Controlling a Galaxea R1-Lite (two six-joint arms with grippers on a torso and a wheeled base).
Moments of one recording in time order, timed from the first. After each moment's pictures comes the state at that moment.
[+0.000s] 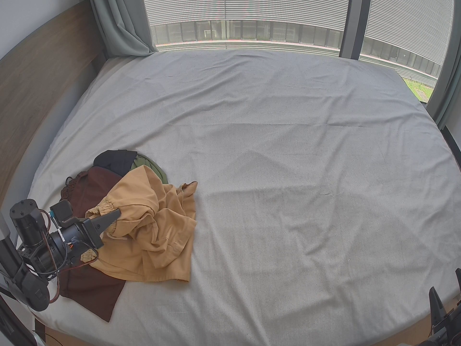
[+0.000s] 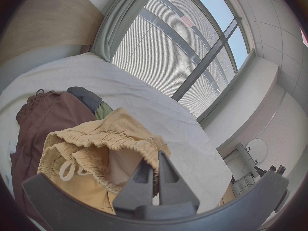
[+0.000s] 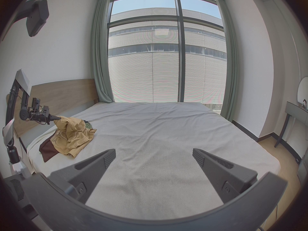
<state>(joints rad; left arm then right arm) 0.00 1.83 -0.13 -1.54 -0.54 -0.43 0.01 0.02 -0.02 0.00 0.02 -0.01</state>
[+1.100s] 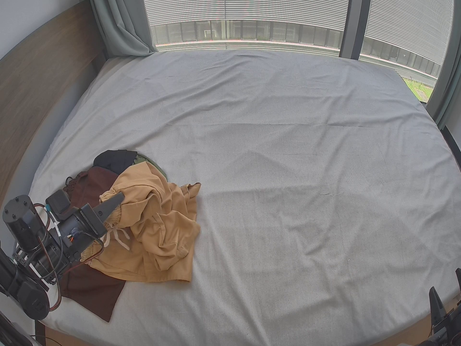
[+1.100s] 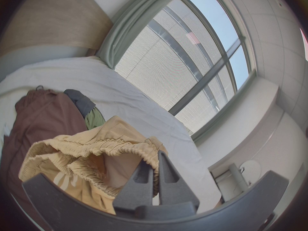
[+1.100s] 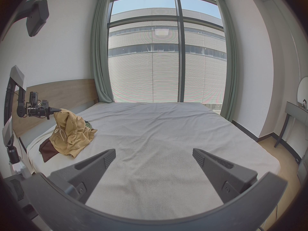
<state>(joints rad) -0.17 1.69 -0.14 -1.55 -0.31 -0.61 0.00 0.02 -0.02 0.00 0.02 -0.01</state>
